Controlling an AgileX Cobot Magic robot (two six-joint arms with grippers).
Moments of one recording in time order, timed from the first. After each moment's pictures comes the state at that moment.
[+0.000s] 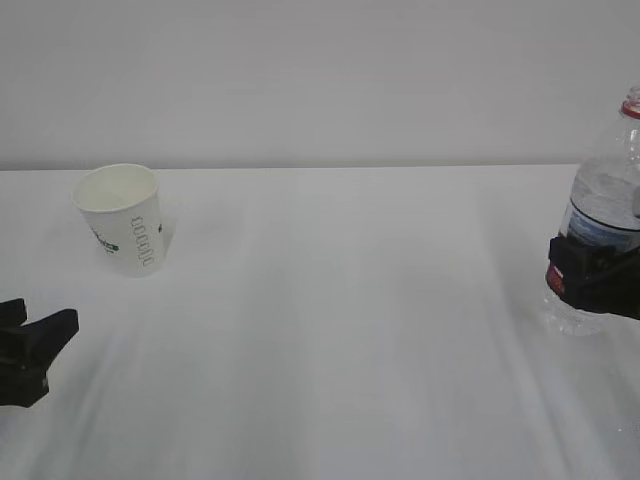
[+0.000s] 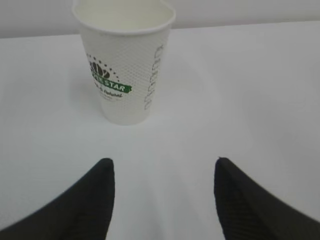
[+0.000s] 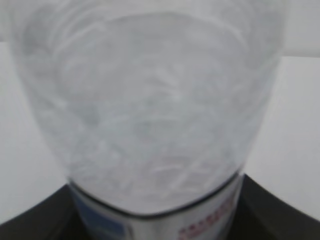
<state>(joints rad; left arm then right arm) -0.15 1.63 -0.06 0.18 -1.15 -0.14 0.04 1.56 -0.32 -0.17 -0.76 0.09</state>
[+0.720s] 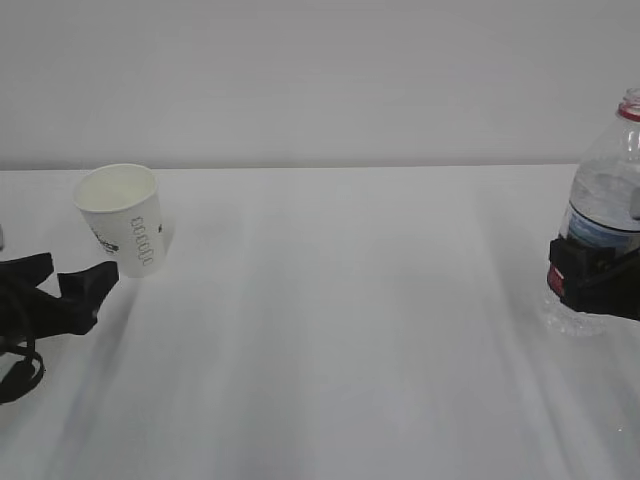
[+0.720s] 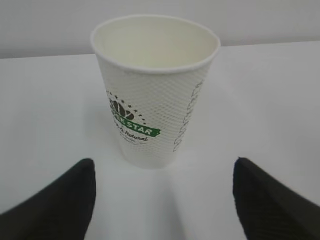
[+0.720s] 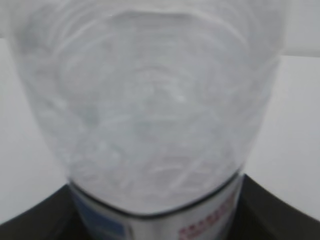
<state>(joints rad) -0.15 1.84 -0.29 0.11 -1.15 -0.12 0.04 1.56 -0.32 -0.17 -0.76 0.08</state>
